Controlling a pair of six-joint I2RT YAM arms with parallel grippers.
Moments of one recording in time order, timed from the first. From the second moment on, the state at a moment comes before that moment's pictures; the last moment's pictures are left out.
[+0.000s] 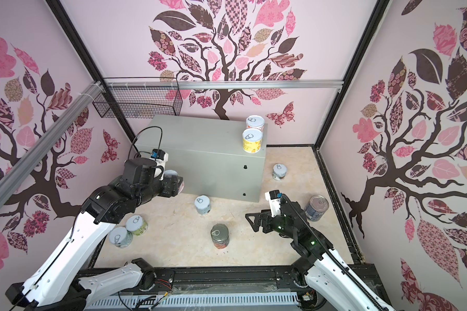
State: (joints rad) left arm -0.56 1.10 1.47 -1.03 -0.27 -0.22; right arm 0.55 0.58 0.50 -0.39 -0.31 0.52
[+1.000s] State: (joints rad) left arm -0.60 1.62 2.16 -1.06 -0.20 -0.10; right arm 0.55 0.60 0.49 -0.36 -0.35 0.51
